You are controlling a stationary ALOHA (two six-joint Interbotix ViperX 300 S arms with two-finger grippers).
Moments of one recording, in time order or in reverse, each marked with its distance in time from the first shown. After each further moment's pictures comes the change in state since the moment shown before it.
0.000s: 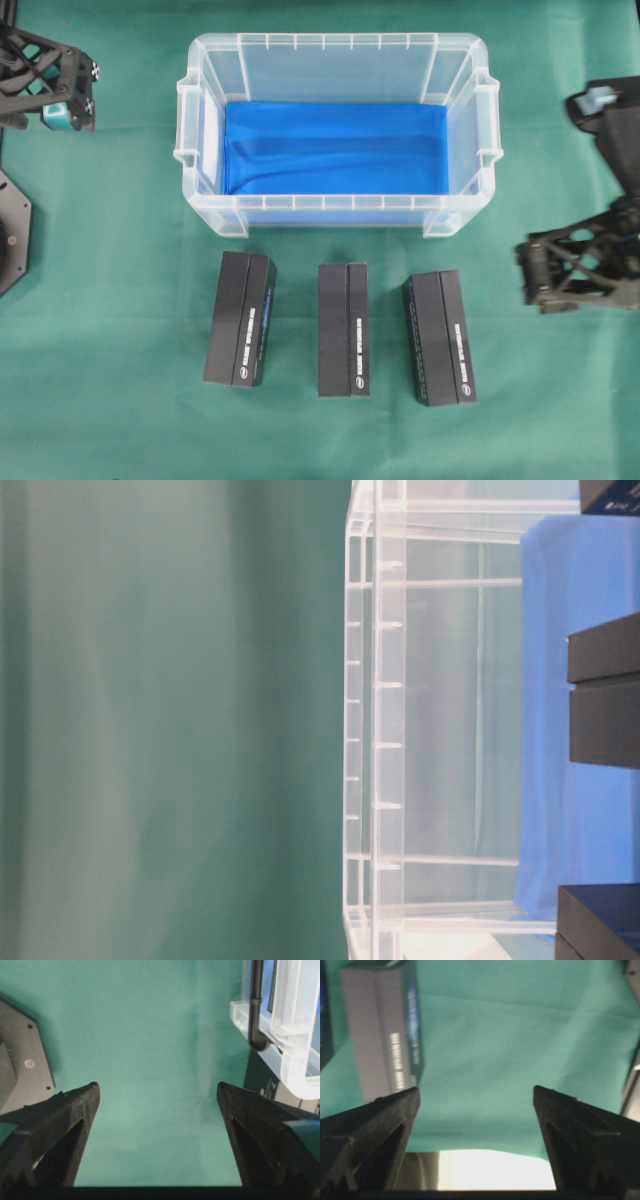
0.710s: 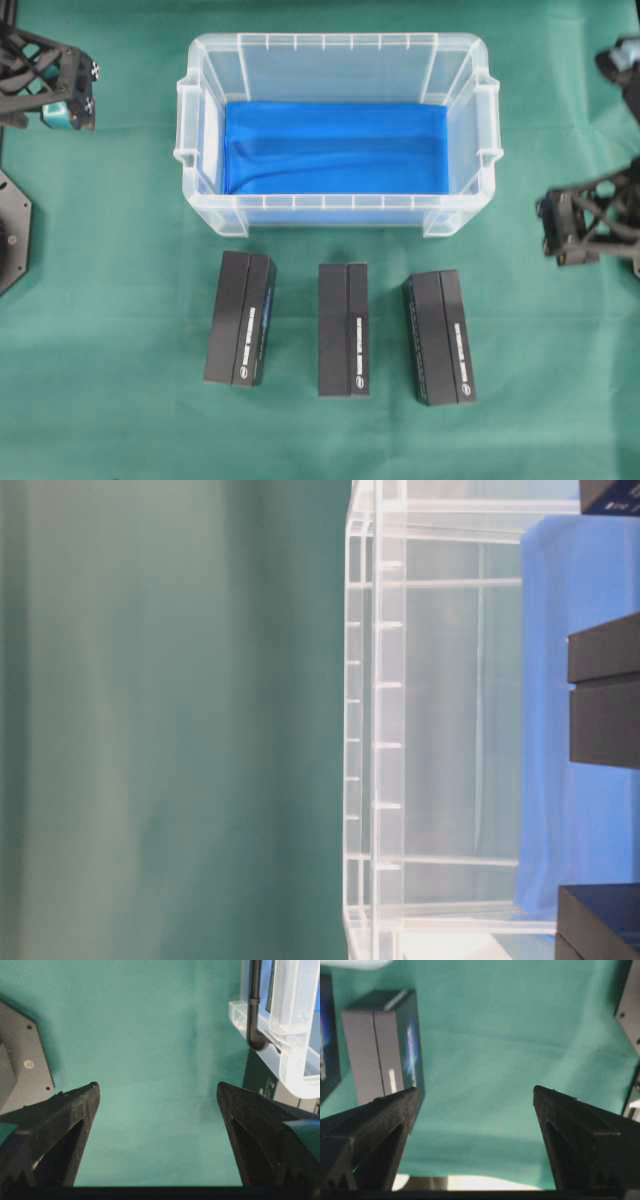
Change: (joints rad) left arm -0.002 -0.002 -0.003 0.000 0.000 0.003; right arm -0.112 -0.086 0.077 -0.043 -0.051 -0.110
